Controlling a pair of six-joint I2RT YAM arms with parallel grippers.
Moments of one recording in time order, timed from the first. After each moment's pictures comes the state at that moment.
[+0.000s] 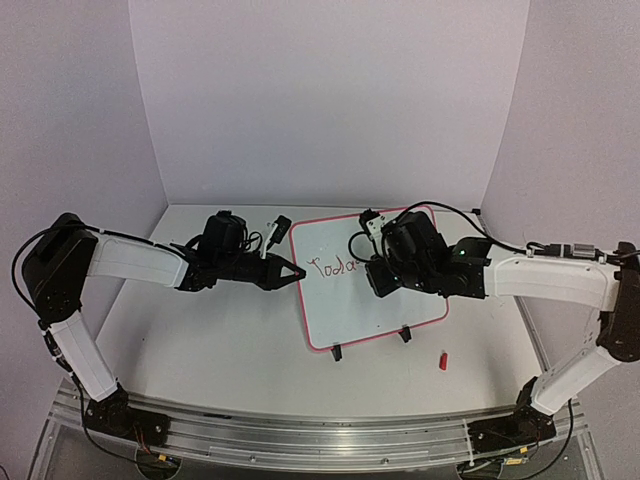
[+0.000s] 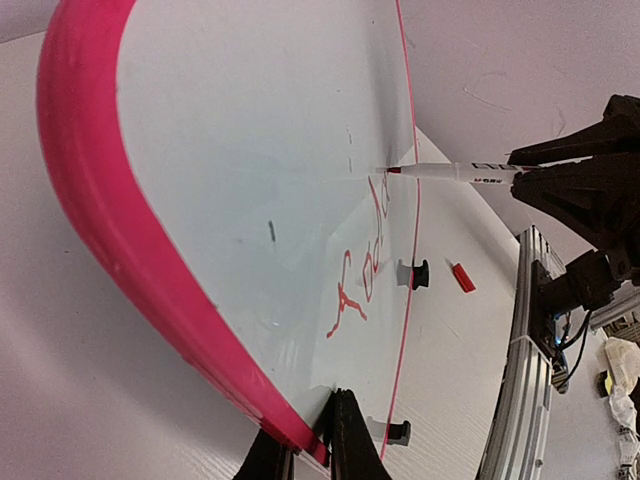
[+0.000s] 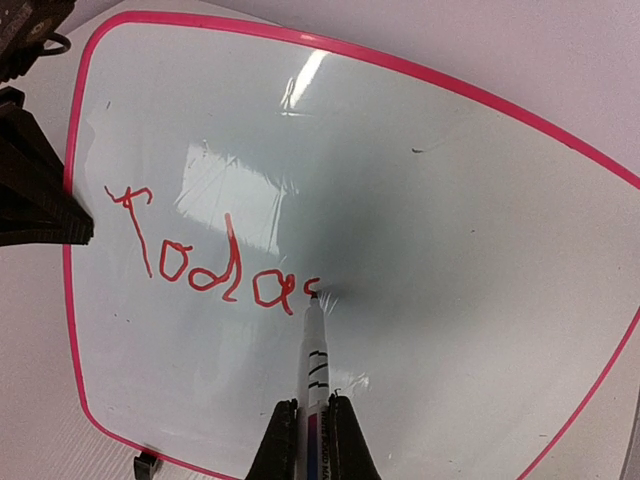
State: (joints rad) left arm -0.68 1.72 0.95 0.28 0.52 -0.29; right arm 0.93 1.50 1.10 -0.32 0.40 0.16
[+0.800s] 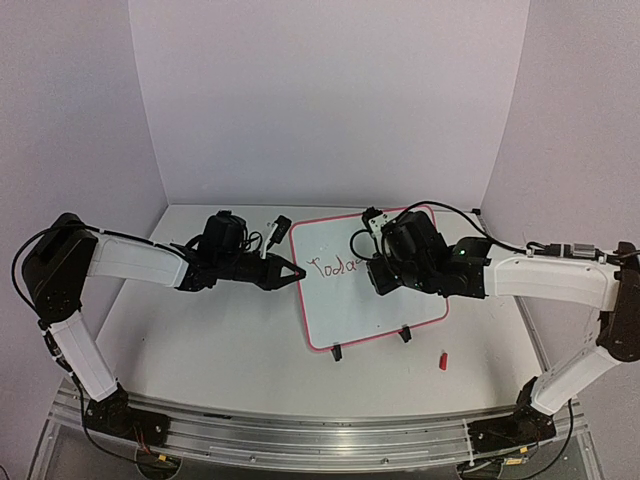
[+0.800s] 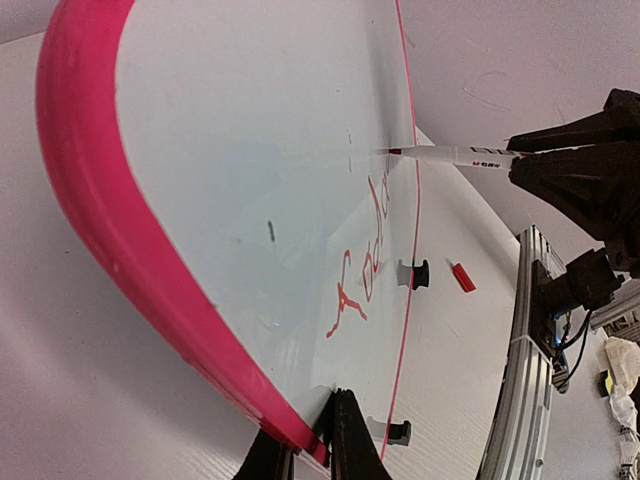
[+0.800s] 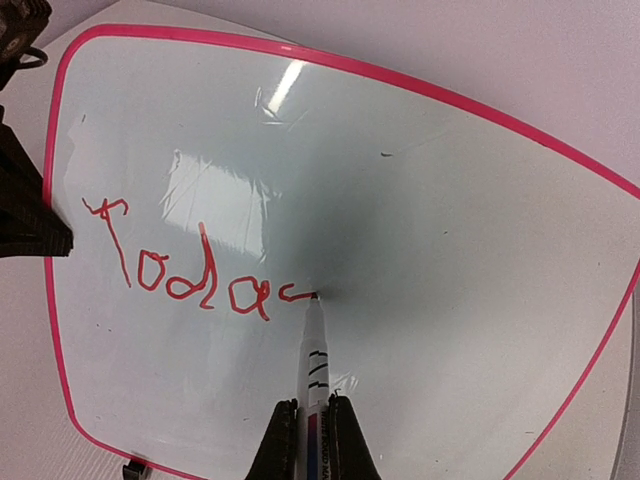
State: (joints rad) left arm -0.68 1.72 0.95 0.28 0.52 -0.29; right arm 0.93 1.50 1.11 -0.32 0.45 0.17
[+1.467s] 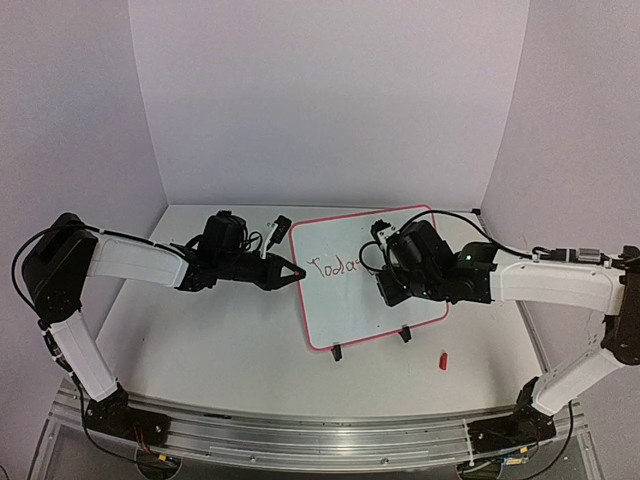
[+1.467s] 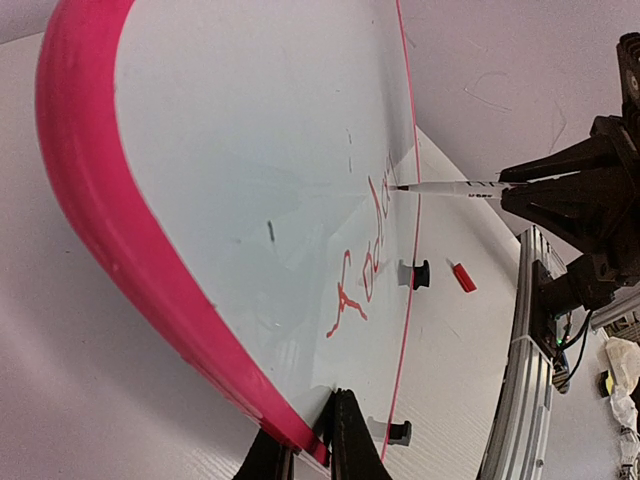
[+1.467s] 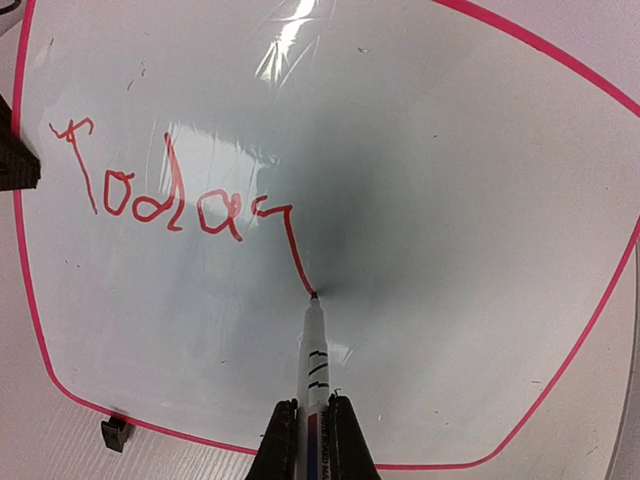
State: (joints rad) left arm -0.68 1.72 0.95 0.28 0.52 -0.29; right arm 0.92 1.46 1.05 -0.40 0.43 0.23
